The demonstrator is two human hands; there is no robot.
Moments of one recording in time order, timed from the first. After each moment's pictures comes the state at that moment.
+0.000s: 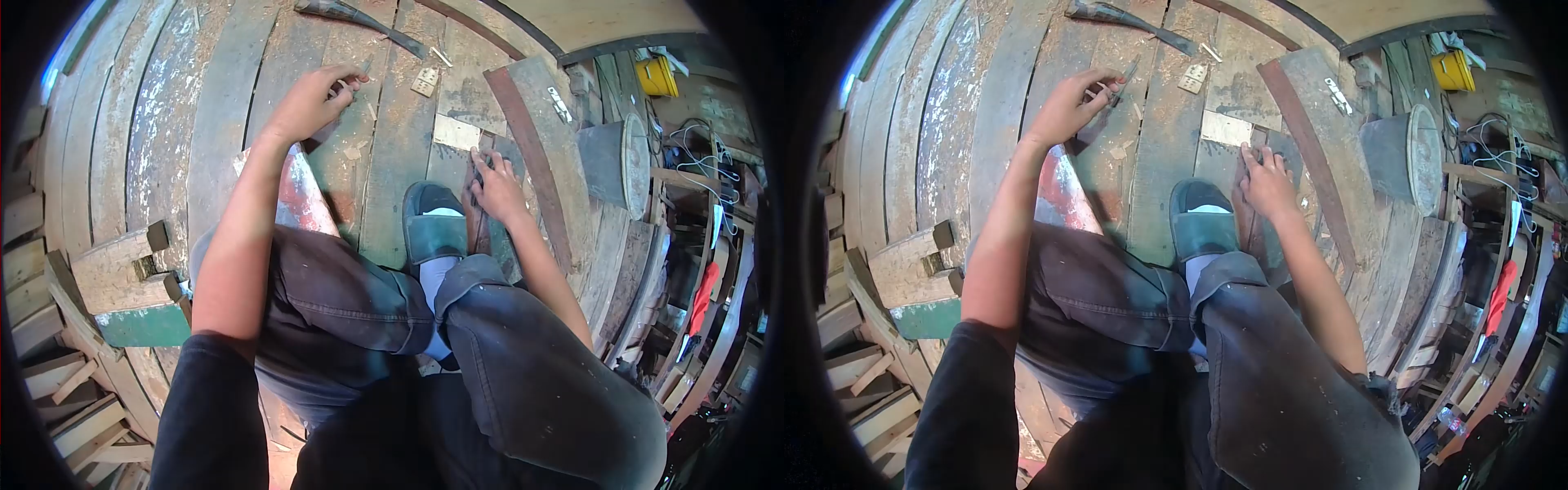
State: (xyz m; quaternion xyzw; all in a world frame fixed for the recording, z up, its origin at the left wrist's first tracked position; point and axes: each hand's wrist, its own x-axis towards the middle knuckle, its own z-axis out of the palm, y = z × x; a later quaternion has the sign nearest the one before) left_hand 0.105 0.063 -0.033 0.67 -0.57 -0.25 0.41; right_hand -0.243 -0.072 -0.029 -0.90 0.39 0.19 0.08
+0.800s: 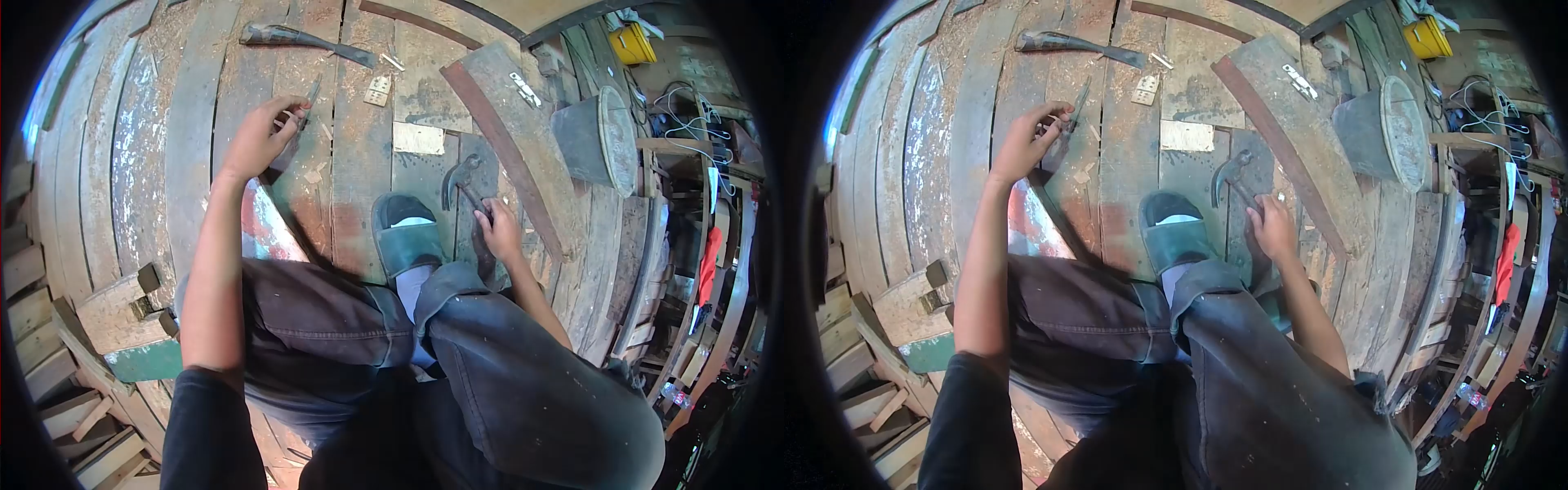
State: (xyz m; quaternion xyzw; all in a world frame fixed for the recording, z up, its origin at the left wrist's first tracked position) left_hand 0.099 0.063 -0.024 0.69 -0.53 -0.30 0.38; right_hand -0.358 -0.055 -0.045 -0.87 0.47 -0.01 0.17
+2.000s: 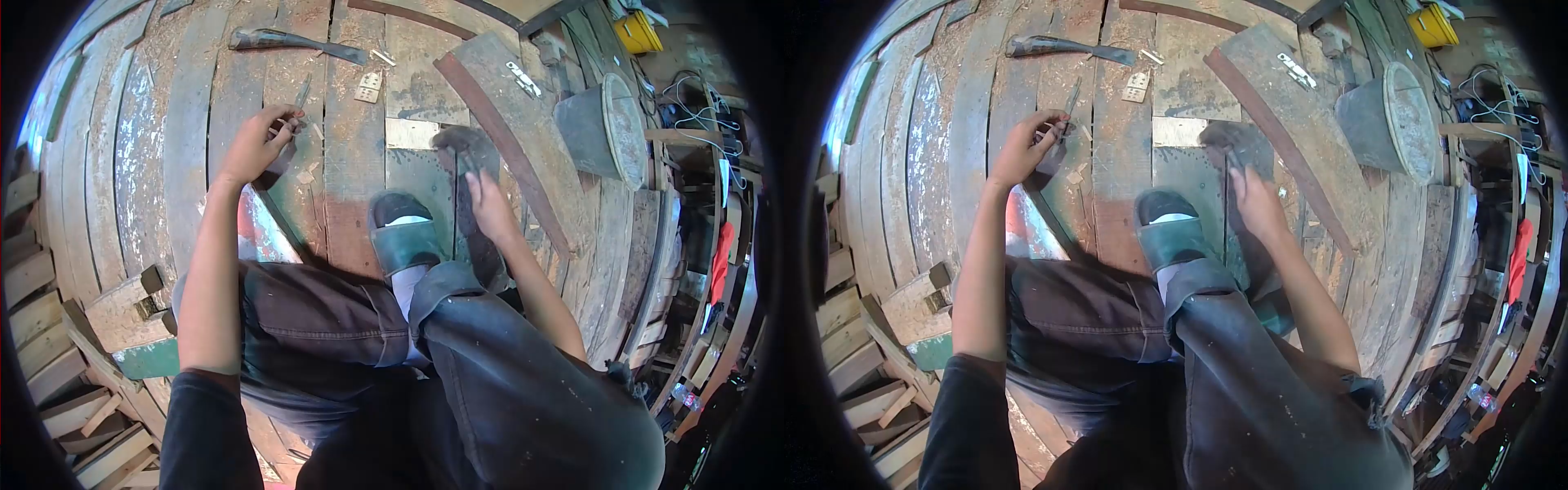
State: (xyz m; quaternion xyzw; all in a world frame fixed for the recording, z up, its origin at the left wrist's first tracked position) left_hand 0.095 0.060 -0.034 0.70 -0.56 -0.28 0.34; right_hand -0.307 -0.069 -0.036 -0.83 0.51 -0.05 0.24
